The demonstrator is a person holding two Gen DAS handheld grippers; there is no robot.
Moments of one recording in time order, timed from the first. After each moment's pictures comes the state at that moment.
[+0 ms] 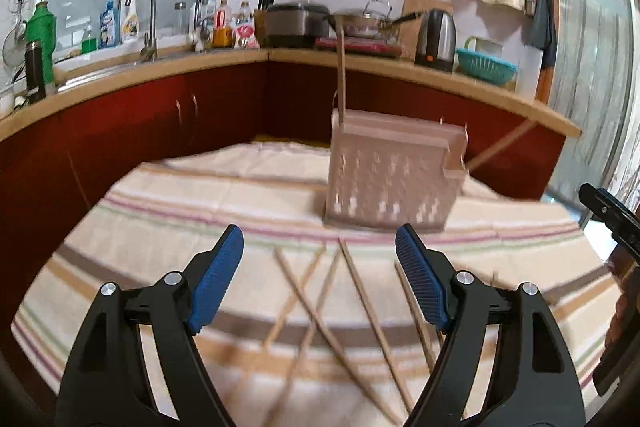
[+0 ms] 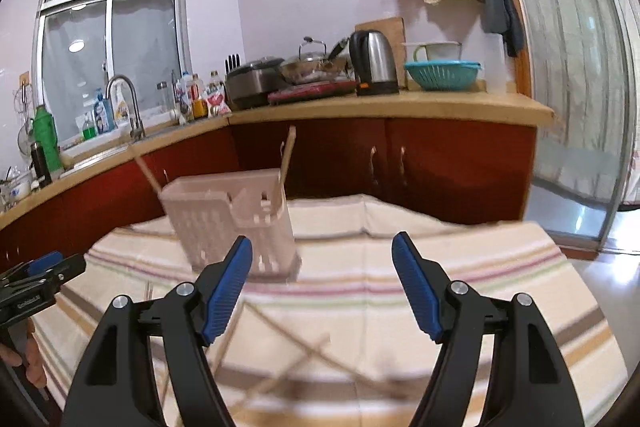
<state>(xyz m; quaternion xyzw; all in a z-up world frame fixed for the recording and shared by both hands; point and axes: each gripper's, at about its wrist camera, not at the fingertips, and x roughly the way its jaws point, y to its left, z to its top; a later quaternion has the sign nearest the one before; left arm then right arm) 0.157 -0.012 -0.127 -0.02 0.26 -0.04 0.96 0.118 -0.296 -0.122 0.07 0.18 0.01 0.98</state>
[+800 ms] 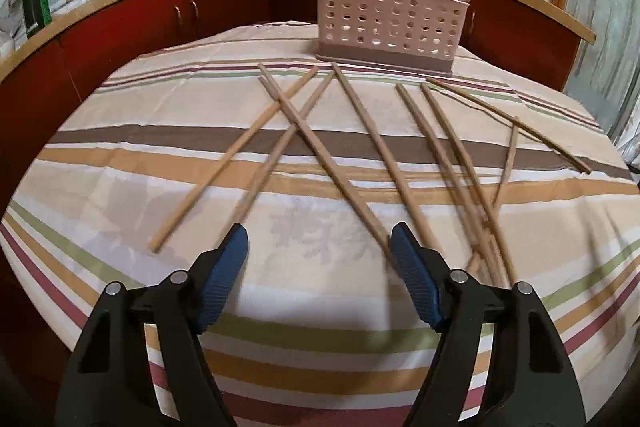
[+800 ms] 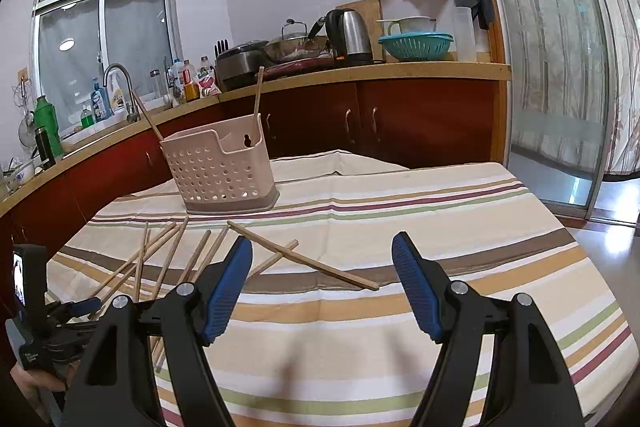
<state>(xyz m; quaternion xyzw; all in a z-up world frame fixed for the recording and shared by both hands) 0.107 -0.033 -0.237 0.02 0.39 -0.02 0.92 0.046 -0.322 -0.167 0.09 0.20 0.00 0.98</state>
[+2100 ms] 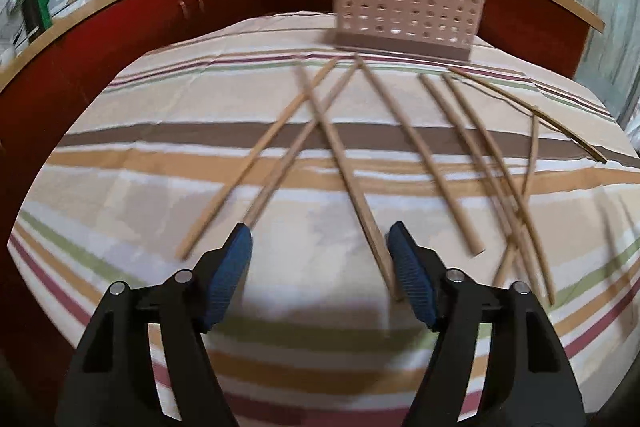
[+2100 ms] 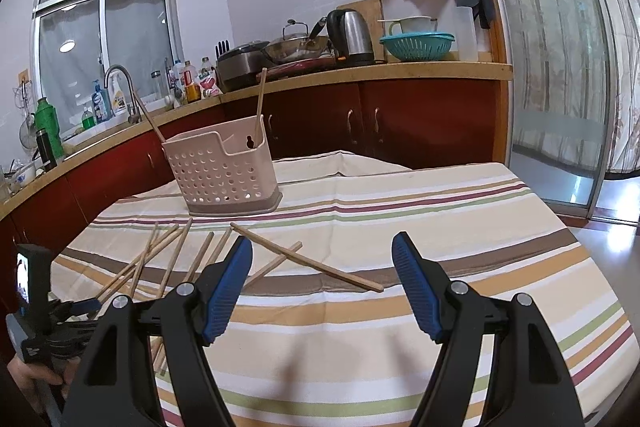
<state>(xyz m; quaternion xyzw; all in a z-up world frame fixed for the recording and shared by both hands) 0.113 -0.012 -0.238 0.03 0.41 -0.01 0.91 0.046 -0.319 -0.168 0.09 0.20 0.00 0.98</state>
